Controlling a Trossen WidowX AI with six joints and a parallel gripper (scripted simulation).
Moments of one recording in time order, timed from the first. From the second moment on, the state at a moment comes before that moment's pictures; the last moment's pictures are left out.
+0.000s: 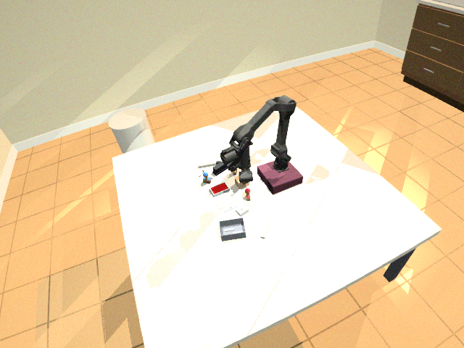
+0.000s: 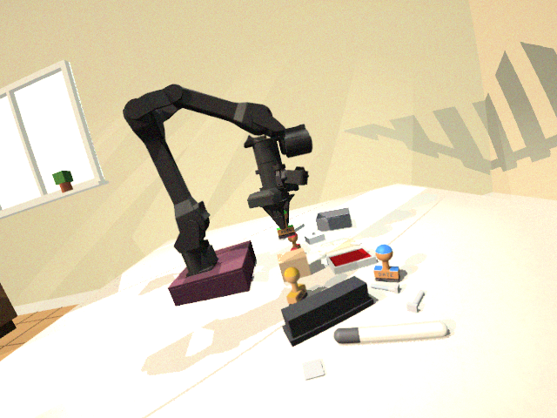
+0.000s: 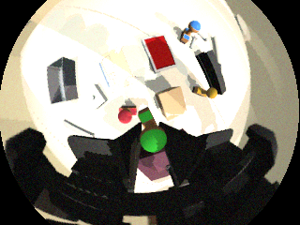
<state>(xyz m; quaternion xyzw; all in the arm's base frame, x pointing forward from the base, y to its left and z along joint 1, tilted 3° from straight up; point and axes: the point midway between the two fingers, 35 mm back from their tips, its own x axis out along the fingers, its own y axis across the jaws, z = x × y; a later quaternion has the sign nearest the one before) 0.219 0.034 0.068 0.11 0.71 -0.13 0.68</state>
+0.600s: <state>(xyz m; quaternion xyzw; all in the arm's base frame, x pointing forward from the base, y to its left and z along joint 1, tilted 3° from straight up) 0.218 0.033 0.046 0.11 0.71 -0.13 0.69</state>
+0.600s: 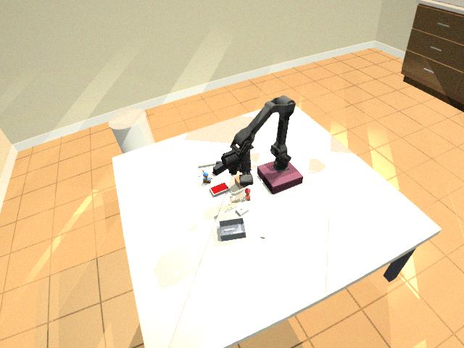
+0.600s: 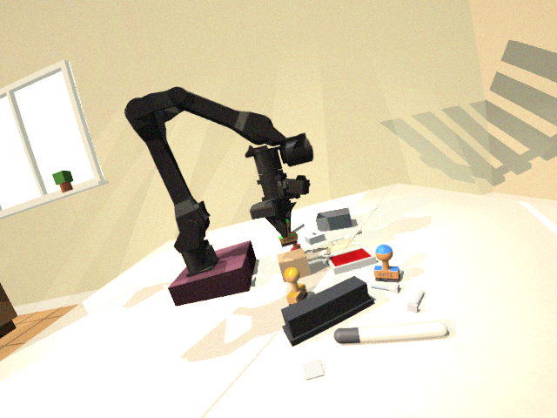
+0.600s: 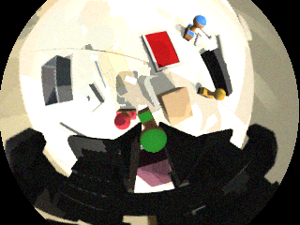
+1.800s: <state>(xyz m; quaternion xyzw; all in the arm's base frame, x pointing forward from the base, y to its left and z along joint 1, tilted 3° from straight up) 0.213 0.033 0.002 0.11 0.71 -0.13 0.69</state>
